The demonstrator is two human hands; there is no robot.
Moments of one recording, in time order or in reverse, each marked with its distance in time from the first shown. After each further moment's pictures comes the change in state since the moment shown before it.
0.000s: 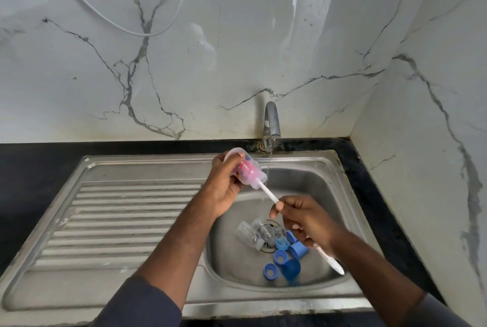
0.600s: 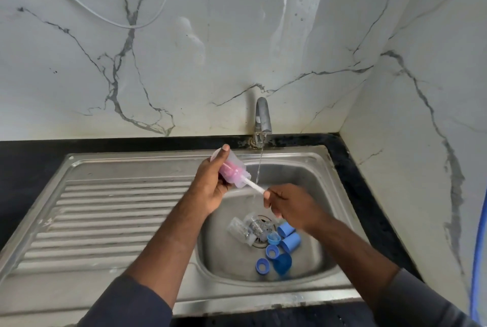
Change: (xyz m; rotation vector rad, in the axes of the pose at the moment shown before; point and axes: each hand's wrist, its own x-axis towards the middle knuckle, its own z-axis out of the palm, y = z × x) left_hand 0.006 -0.006 -0.007 -0.042 0.208 -0.121; right_hand 0.023 -0.013 0.004 -0.578 0.198 -0.066
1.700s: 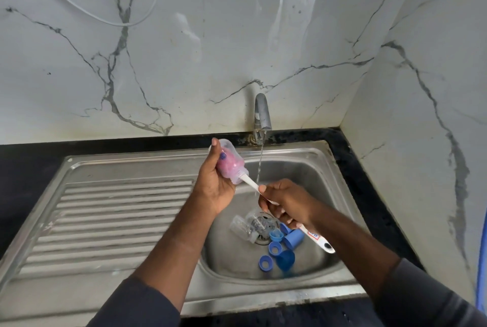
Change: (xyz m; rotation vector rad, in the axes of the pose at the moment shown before) left_hand -0.001 -0.007 0.004 -0.292 -0.259 0.043; right_hand 0.004 -0.007 0.003 0.504 -0.255 0.142
